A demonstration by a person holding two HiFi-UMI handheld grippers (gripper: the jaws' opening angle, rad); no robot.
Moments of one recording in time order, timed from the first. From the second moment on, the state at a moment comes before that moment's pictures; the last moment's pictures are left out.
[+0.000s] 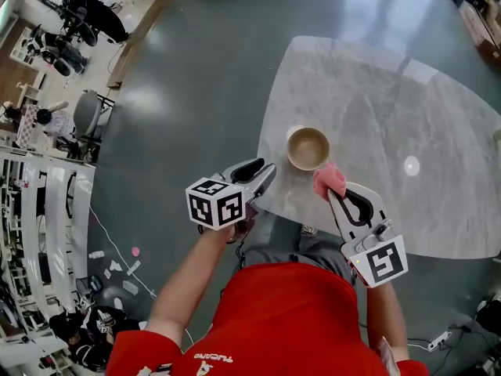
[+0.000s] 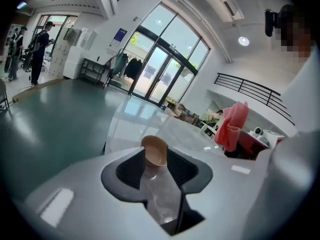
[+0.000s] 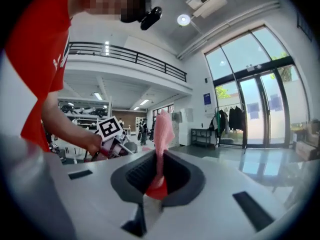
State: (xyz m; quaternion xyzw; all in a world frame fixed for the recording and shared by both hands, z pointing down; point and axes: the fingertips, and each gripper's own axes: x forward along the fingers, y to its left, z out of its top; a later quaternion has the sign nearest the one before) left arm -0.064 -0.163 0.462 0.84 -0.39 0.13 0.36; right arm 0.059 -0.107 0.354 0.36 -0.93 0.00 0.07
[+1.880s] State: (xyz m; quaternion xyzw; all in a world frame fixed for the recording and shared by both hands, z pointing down) left arm -0.005 -0.231 0.545 0.80 -0.35 0.30 0.38; right arm 0.008 -0.205 0.491 0.28 -0.87 0.01 0.41
